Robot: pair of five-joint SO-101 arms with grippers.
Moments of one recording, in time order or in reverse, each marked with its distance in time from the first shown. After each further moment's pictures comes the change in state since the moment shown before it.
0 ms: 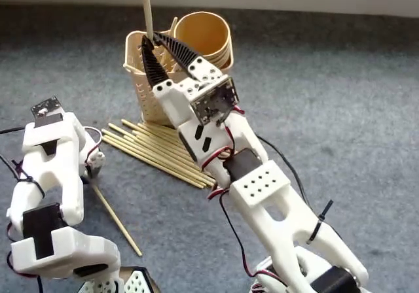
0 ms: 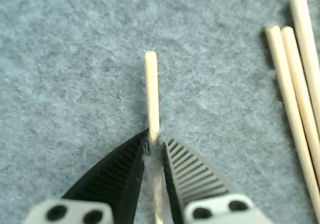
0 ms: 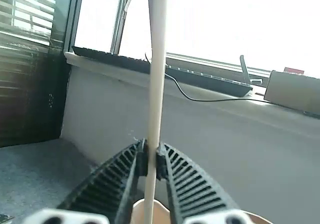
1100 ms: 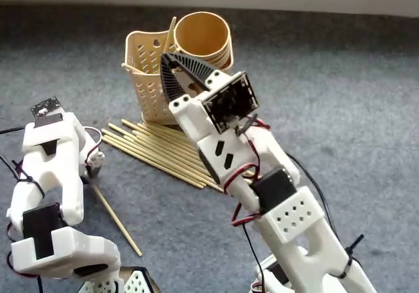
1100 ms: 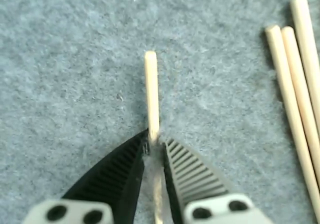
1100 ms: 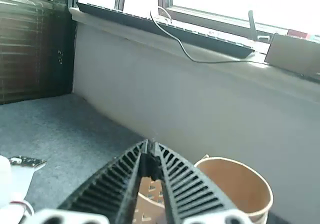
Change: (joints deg) left arm 0.0 0.0 0.0 0.0 0.0; right arm 0.4 -21.5 -0.7 36.1 0.2
